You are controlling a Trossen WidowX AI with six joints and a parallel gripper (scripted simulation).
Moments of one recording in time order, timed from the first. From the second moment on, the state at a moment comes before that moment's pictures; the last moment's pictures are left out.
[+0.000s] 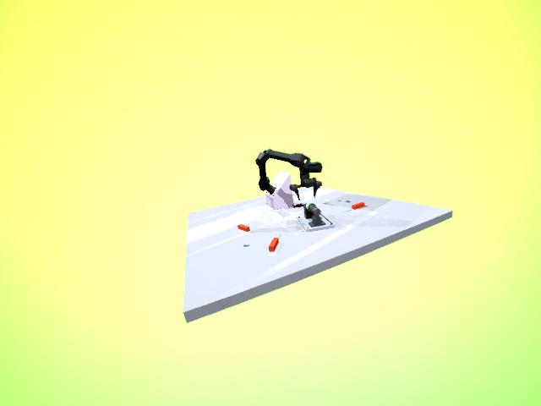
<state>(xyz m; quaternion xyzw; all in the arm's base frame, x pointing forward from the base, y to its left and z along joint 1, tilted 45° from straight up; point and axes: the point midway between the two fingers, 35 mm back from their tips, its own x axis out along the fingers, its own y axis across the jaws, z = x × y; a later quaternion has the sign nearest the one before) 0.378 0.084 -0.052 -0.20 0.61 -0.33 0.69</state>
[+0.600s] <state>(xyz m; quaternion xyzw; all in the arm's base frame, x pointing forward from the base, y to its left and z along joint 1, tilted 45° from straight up) 0.379 0.072 -0.067 -0.20 0.61 -0.33 0.69</state>
